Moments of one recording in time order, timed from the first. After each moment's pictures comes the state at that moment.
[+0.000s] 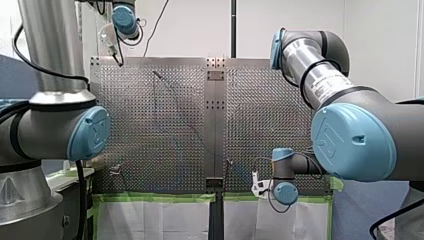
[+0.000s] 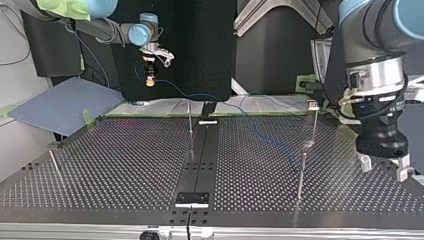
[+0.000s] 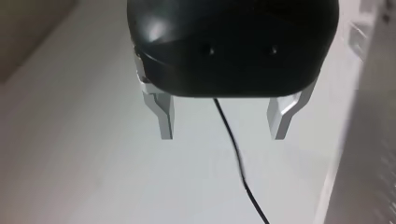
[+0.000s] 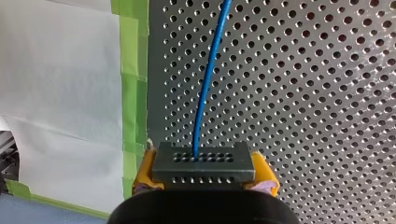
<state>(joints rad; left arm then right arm) -0.02 -1.31 -1.64 -3.11 -1.80 -2.04 1.97 -0.62 1.93 -1.12 1.71 1.51</state>
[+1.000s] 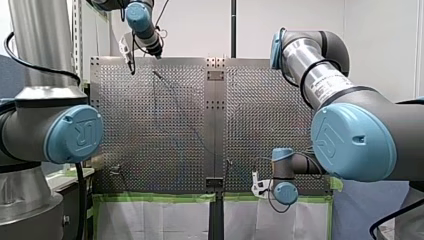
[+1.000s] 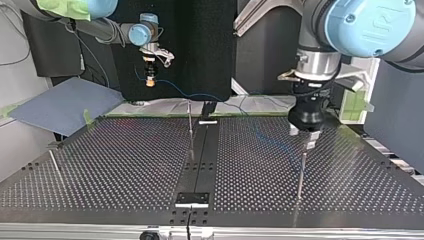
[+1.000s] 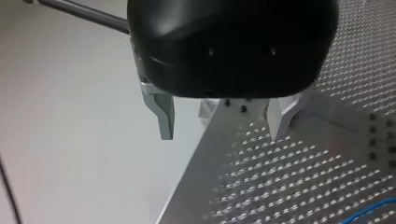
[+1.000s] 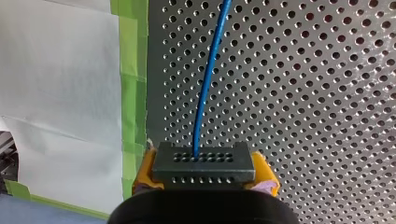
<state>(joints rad) -0.23 -1.41 -1.61 -3.37 -1.81 -1.96 1.97 -0.62 1.93 -1.12 1.71 1.51</state>
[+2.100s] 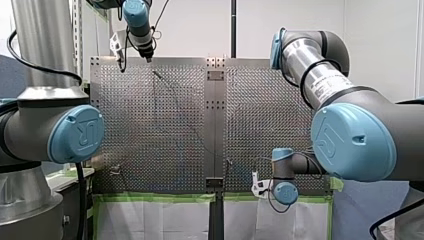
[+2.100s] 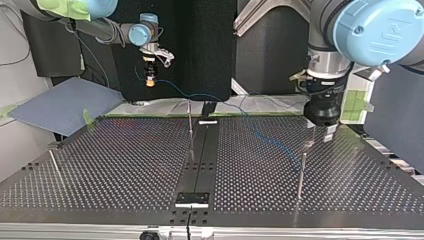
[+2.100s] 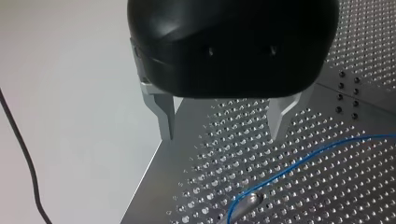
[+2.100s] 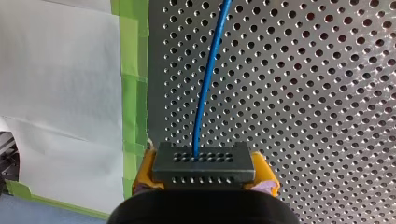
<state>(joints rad) -0.20 -1.42 -1.59 -3.50 -1.90 -1.95 1.97 -0.62 1.93 -1.11 1.71 1.51</state>
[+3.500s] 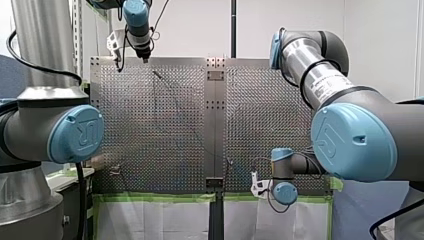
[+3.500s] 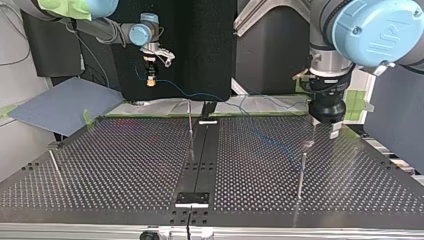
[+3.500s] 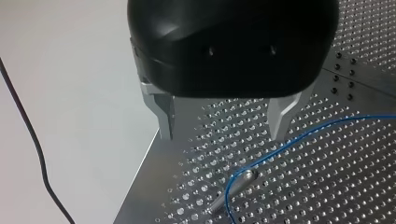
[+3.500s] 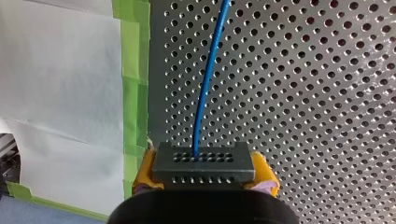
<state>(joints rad) -0.20 -1.42 -1.59 -3.51 -1.96 -1.95 1.97 -0.62 1.93 -1.11 1.71 1.51</state>
